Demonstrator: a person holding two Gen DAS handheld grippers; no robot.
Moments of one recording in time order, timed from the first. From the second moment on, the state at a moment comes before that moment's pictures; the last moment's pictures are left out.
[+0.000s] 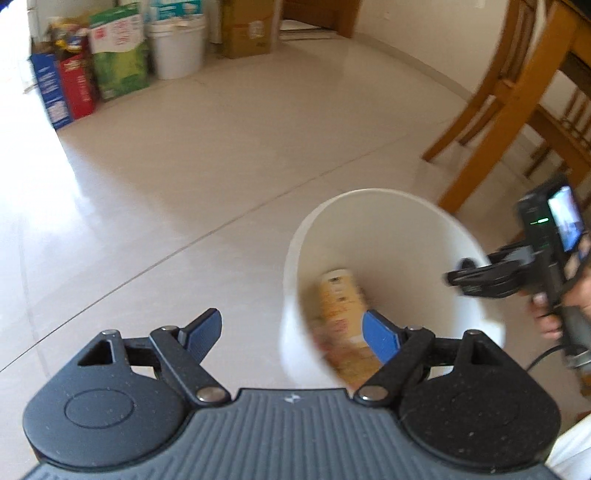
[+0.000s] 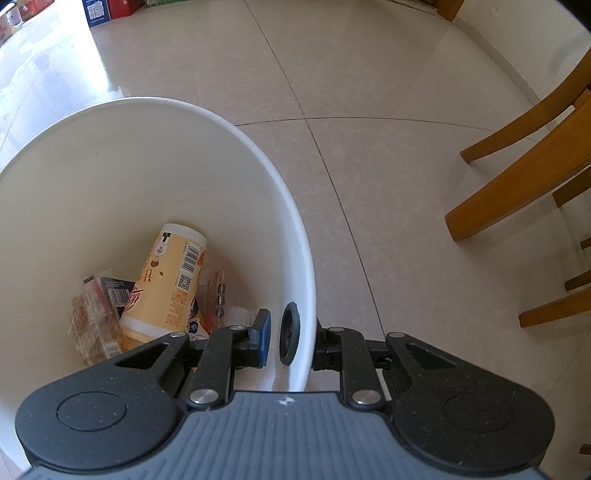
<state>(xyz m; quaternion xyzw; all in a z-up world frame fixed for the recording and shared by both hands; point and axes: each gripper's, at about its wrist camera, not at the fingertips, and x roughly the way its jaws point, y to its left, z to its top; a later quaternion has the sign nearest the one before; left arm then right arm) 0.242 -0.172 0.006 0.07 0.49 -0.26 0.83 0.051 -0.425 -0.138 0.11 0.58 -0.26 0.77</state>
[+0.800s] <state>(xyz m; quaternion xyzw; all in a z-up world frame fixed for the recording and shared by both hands) 0.233 0.105 -0.225 -0.05 0.60 0.07 0.79 0.055 -0.419 -0.141 0.09 0.58 -0.28 0.76</state>
